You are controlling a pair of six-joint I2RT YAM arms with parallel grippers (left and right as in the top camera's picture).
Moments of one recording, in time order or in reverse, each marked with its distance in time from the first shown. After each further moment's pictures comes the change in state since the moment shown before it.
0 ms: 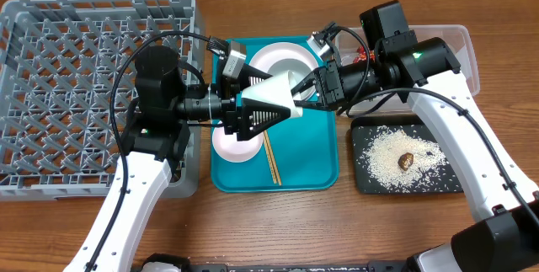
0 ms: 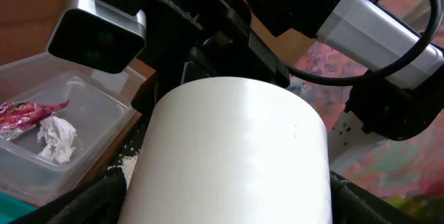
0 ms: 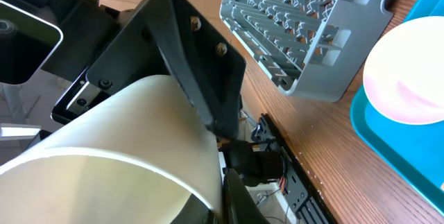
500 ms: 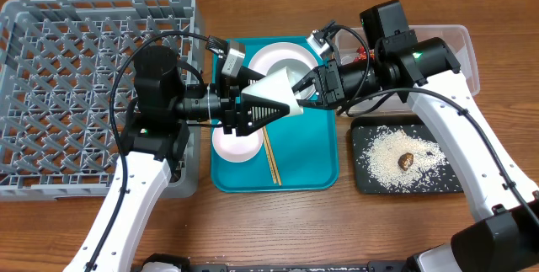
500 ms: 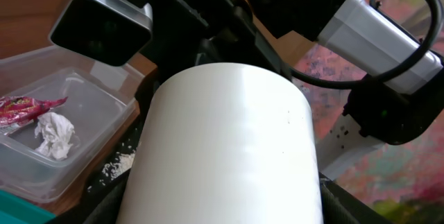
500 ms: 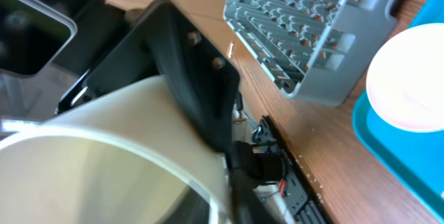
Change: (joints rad) left arm 0.000 0.000 0.001 -0.001 0.002 -0.025; right arm -0.001 0.001 -0.001 0.018 -0.014 -0.008
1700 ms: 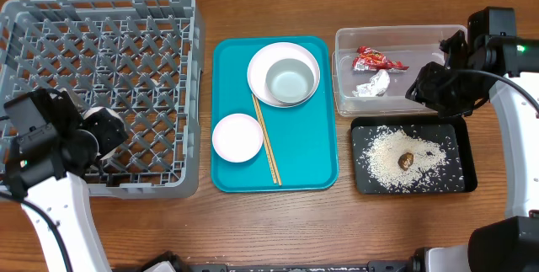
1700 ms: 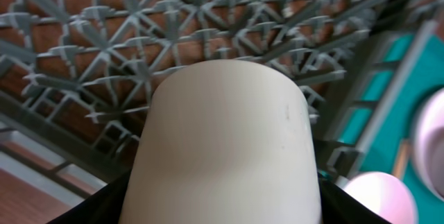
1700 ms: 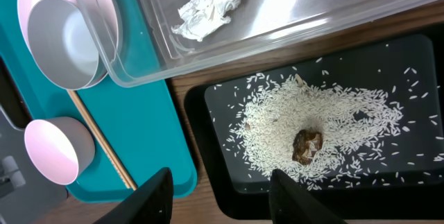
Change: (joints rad) left arm 0.682 -0.077 0.155 -1.093 -1.189 0.214; right arm -0.432 -0.058 -0.002 -0.330 0.972 0.001
